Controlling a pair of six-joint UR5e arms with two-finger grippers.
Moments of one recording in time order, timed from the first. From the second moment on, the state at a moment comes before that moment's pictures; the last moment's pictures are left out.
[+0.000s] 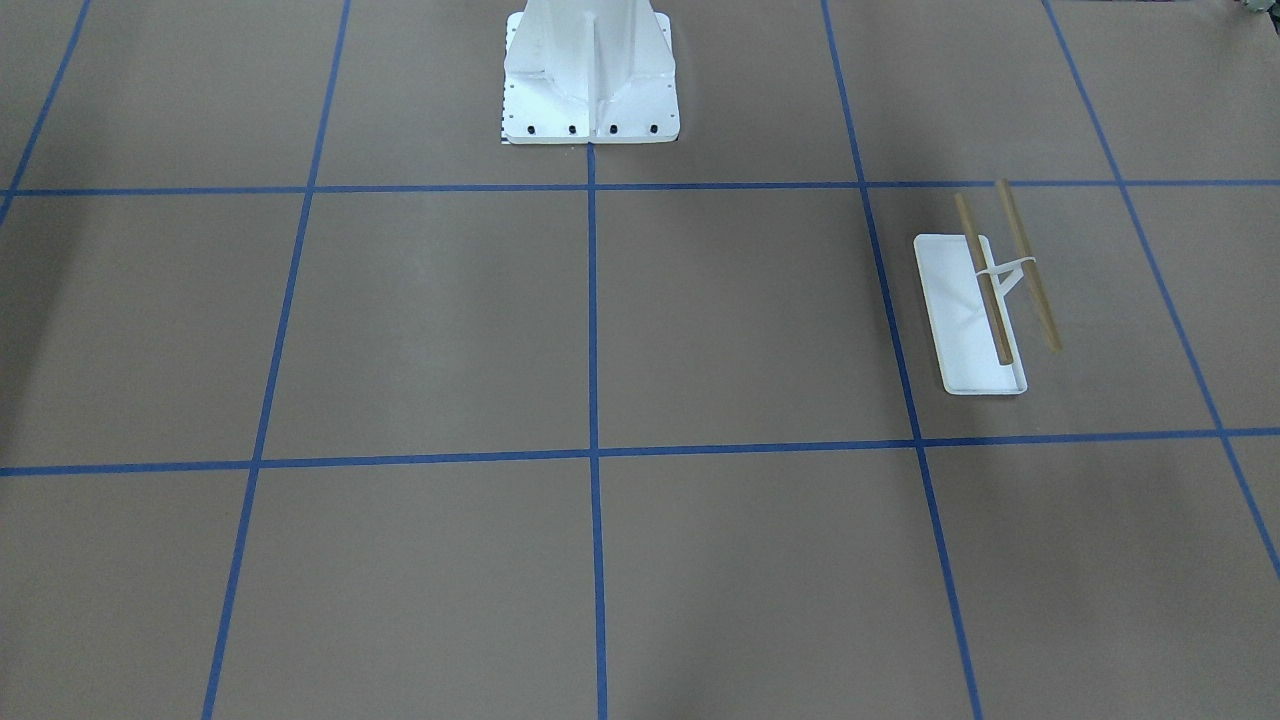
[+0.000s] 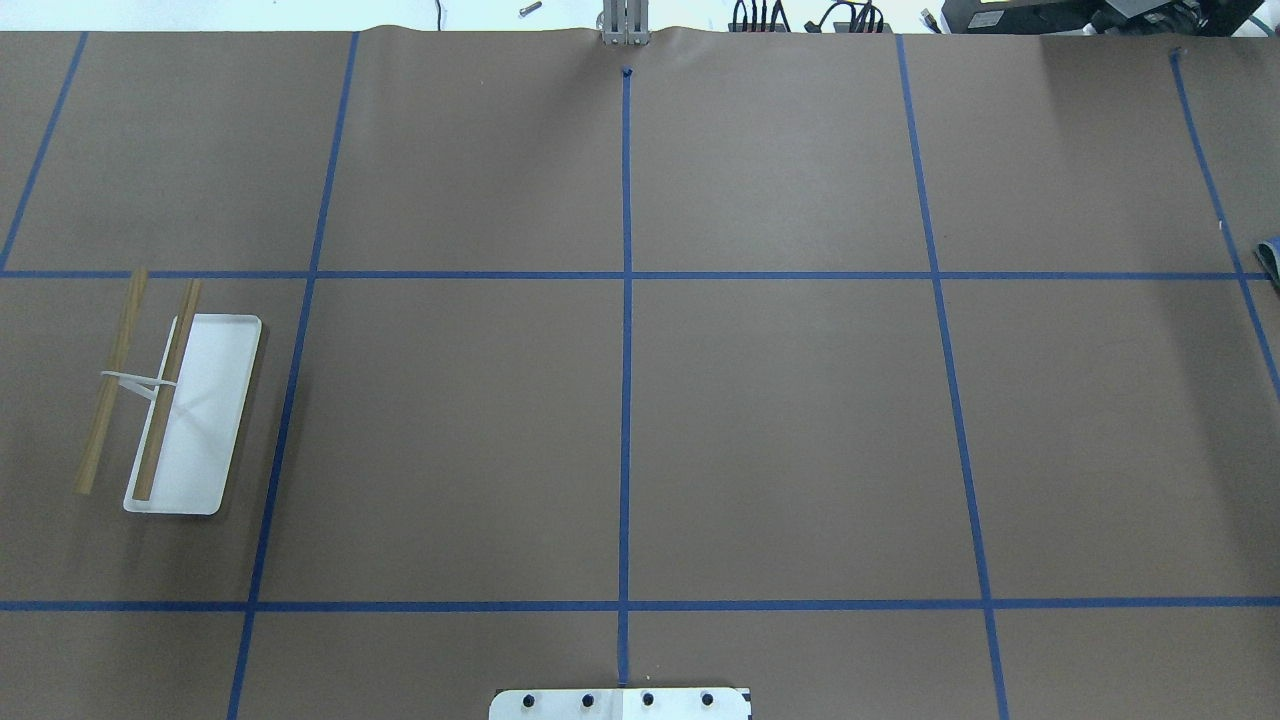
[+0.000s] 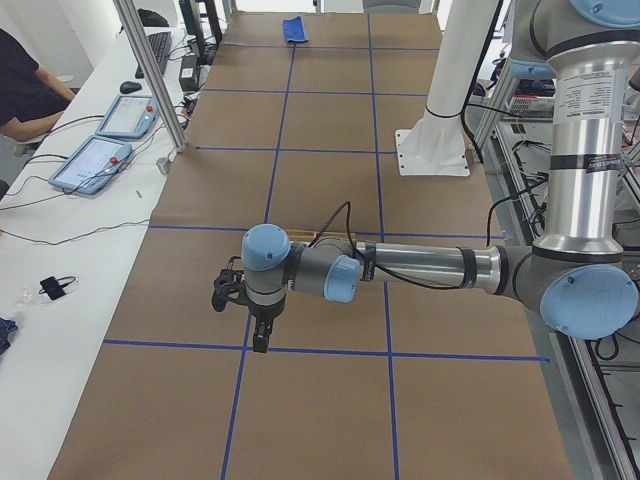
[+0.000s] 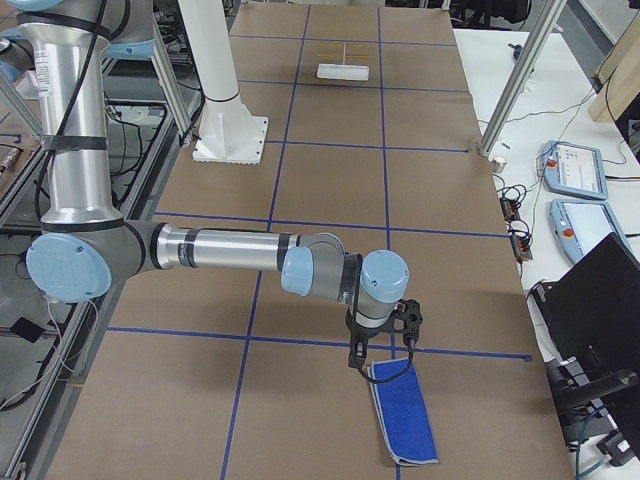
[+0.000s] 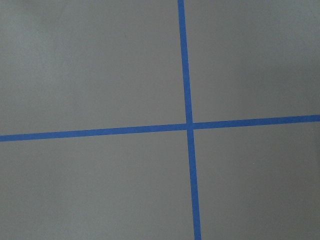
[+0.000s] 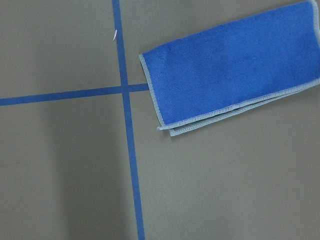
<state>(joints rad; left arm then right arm) -1.52 -1.54 -1.63 -1.75 -2.28 -0.11 1.62 -1.55 1.56 -1.70 2.34 -0.01</state>
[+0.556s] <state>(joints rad) -1.52 -1.54 -1.63 -1.75 -2.28 -0.11 1.62 -1.55 1.57 -1.69 2.35 -0.01</state>
